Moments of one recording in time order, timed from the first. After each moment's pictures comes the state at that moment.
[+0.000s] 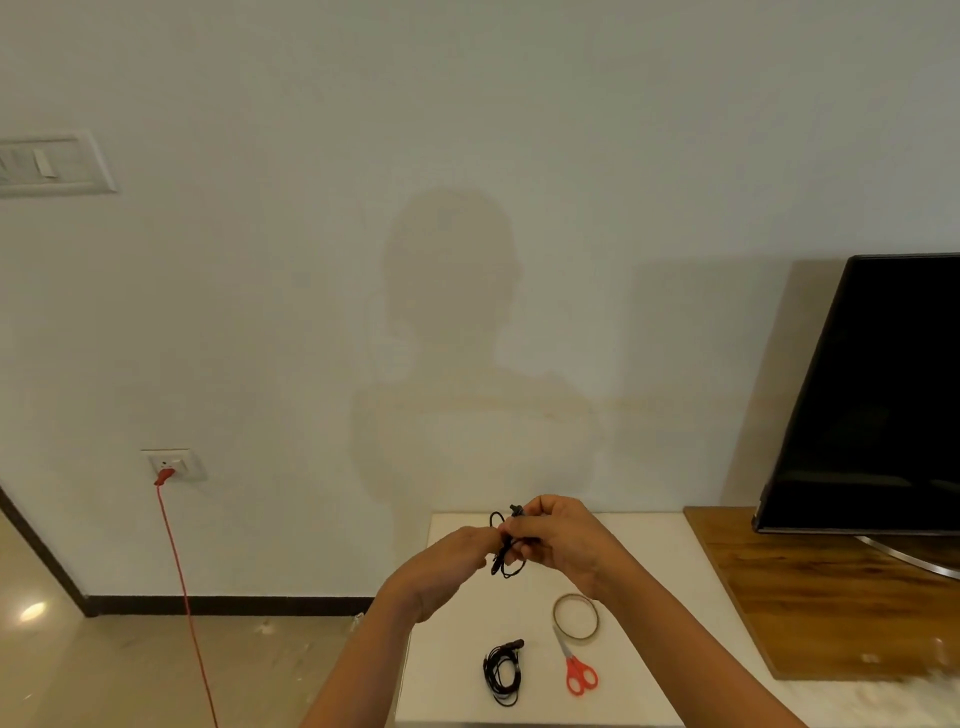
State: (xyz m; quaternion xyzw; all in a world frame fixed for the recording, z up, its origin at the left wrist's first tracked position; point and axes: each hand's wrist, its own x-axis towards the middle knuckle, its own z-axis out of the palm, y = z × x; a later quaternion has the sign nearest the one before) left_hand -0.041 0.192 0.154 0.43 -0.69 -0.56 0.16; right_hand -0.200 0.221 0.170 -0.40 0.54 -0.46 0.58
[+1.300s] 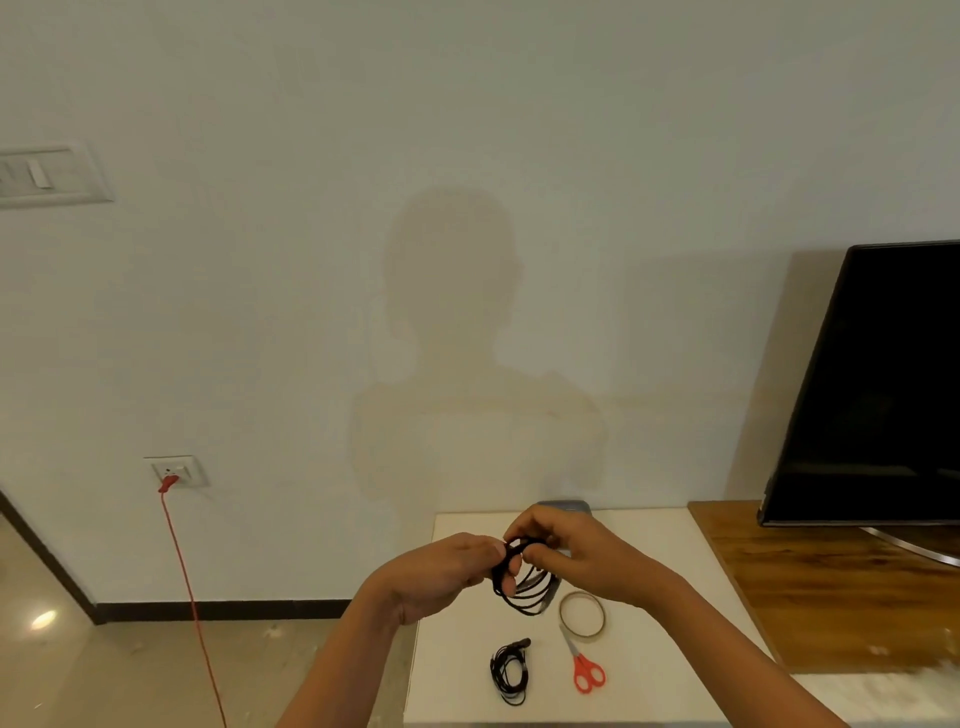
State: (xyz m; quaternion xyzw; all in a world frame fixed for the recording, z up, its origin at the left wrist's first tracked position) left_hand -0.021 0.183 0.149 0.32 -0.70 -0.62 0.12; right_hand -0.231 0.228 0.151 -0.76 0.46 -0.32 0.33
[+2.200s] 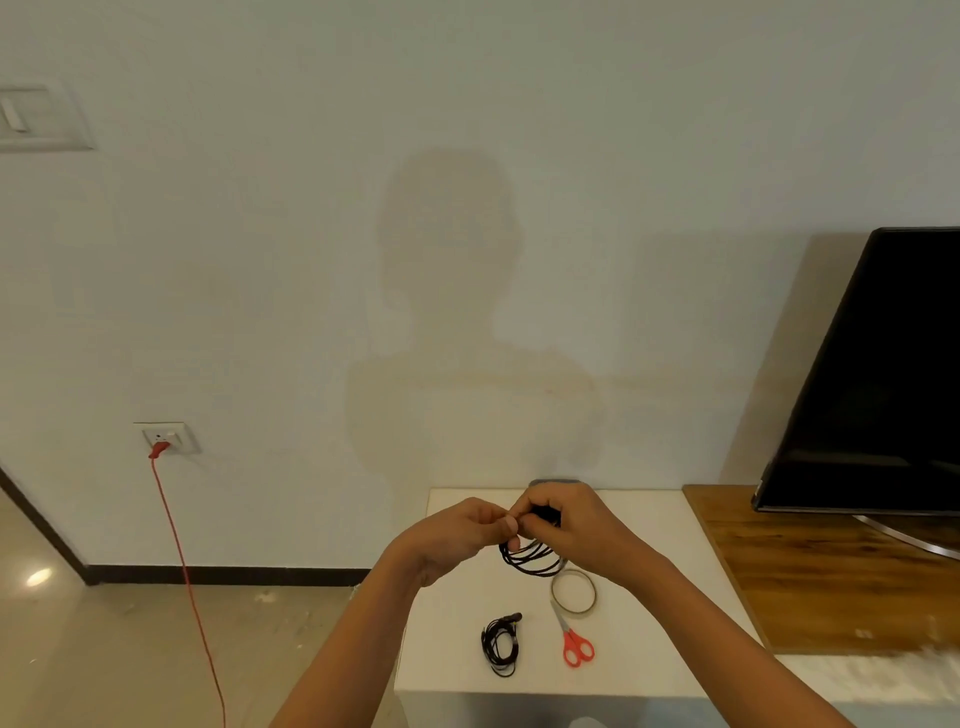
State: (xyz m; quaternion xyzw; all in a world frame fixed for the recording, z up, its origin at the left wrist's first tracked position) left_hand -0.042 0.173 0.146 0.40 -0.70 -0.58 0.12; right_hand -0.222 0.214 0.144 -0.74 0.50 -0.36 0.28
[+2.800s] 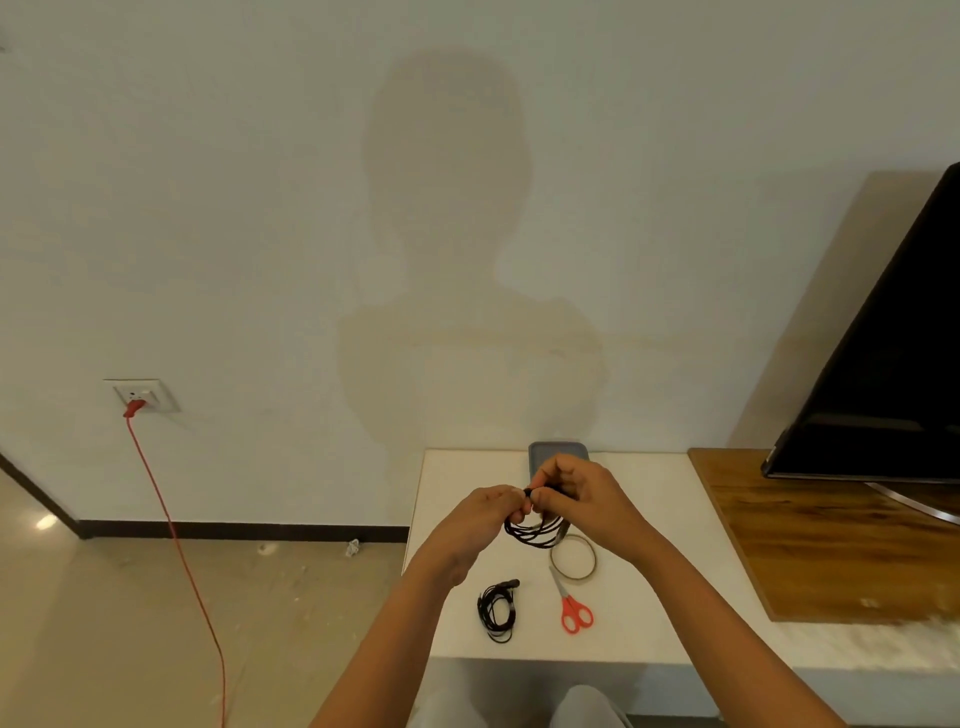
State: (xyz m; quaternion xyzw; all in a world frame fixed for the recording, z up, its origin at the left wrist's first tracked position) left_hand -0.076 0.157 0.092 0.48 -0.59 -0.61 0.22; right_hand -0.244 0.182 0.091 -0.62 0.53 -0.41 0.41
